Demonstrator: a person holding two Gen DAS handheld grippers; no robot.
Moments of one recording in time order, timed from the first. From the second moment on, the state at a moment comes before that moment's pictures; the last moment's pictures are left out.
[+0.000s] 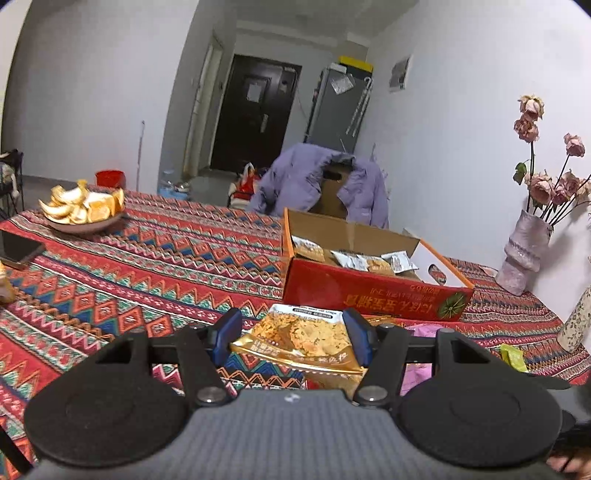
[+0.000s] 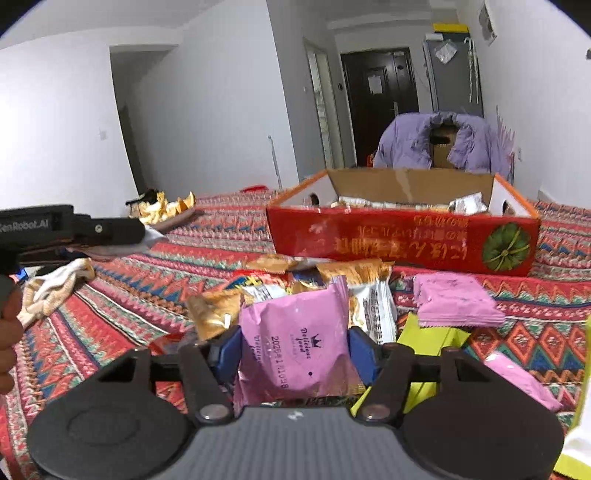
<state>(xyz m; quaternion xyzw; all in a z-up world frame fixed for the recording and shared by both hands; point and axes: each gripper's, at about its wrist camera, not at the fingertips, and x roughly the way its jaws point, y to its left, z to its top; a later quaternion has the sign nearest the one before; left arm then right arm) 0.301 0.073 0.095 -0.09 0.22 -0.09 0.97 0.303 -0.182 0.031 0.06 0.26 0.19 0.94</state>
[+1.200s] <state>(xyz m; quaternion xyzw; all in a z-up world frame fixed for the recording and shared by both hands) 0.551 -0.034 0.100 -0.06 0.29 -0.09 0.95 0.516 -0.298 0.085 0.03 0.31 0.11 0.94</state>
